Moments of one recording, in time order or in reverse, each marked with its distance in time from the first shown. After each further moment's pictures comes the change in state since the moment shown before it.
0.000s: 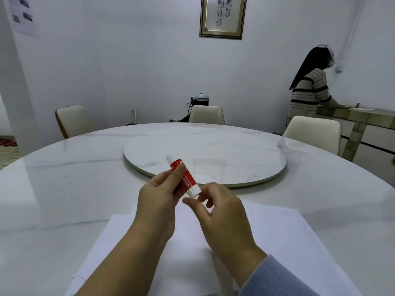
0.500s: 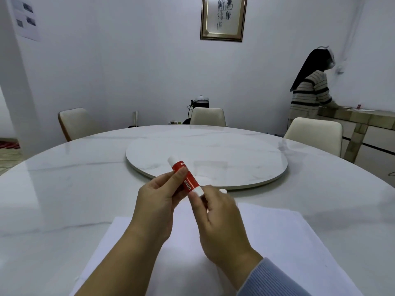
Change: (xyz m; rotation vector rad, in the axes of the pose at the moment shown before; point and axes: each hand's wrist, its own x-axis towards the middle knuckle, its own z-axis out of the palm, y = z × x) left_hand -0.010 0.011 0.001 0.051 -0.055 0.022; right_hand -0.001 -0.003 0.010 0.194 -0.002 0.039
